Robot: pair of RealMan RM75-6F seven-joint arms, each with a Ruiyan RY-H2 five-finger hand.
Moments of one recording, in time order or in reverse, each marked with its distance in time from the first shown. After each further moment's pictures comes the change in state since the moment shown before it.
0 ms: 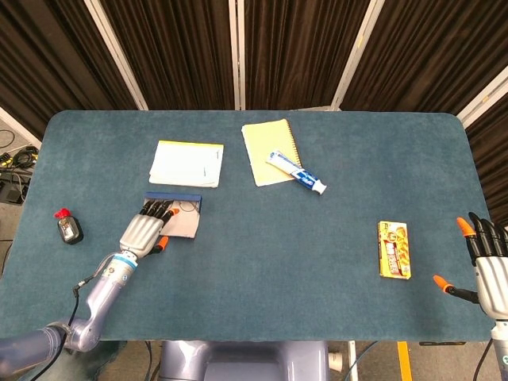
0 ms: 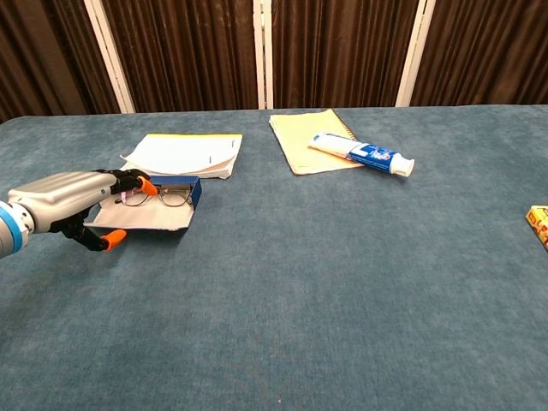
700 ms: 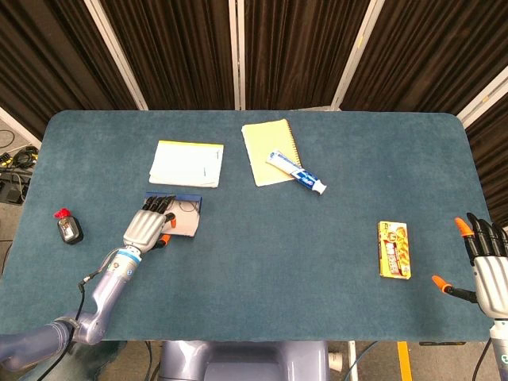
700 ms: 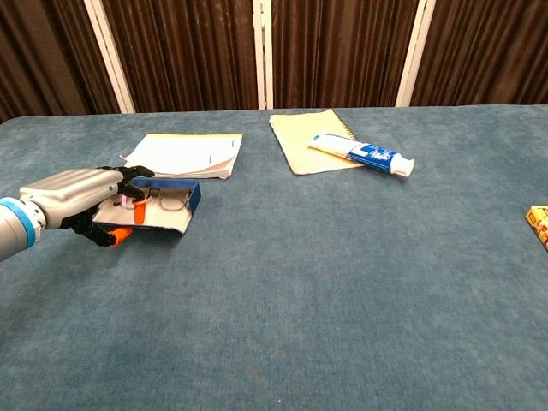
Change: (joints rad) left arm -0.015 -0.042 -0.012 0.069 0.010 -0.003 -0.022; right arm 0.004 -0.003 -0.002 0.000 0.003 -0.010 0.002
